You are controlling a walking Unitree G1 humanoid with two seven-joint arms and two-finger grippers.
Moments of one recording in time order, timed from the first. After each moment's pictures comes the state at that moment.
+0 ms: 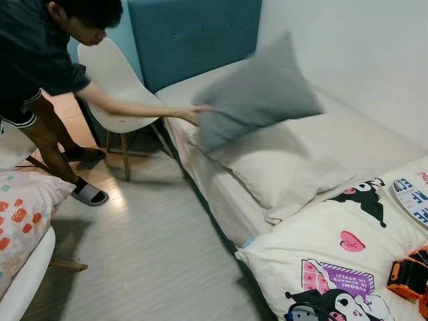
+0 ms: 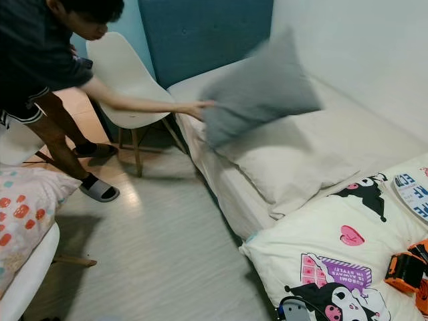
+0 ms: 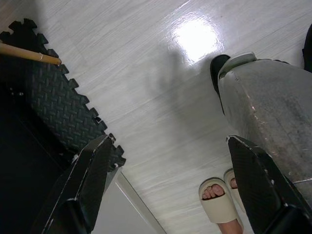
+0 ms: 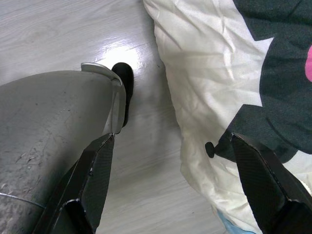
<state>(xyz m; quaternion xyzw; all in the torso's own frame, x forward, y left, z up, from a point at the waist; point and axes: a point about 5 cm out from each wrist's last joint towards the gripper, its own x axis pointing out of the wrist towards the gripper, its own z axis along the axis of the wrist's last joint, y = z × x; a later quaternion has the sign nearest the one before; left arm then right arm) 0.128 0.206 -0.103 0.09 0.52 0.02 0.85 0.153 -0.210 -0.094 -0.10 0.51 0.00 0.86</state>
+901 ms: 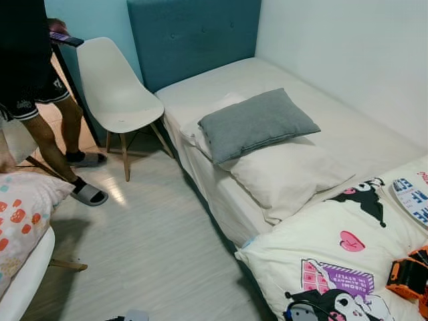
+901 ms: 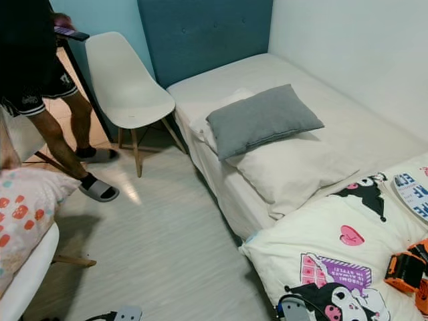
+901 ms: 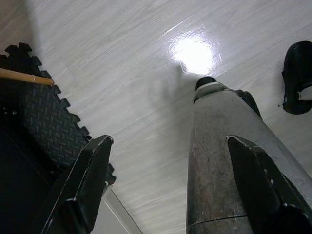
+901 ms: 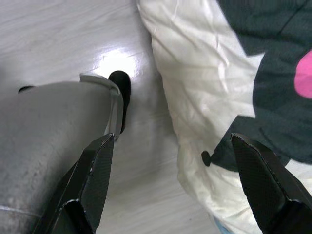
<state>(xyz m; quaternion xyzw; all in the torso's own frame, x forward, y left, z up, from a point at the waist) 0.141 0.160 -0.103 0.08 0.50 0.01 0.86 0.160 -0.206 -0.091 -0.11 0.49 -0.01 0.87</state>
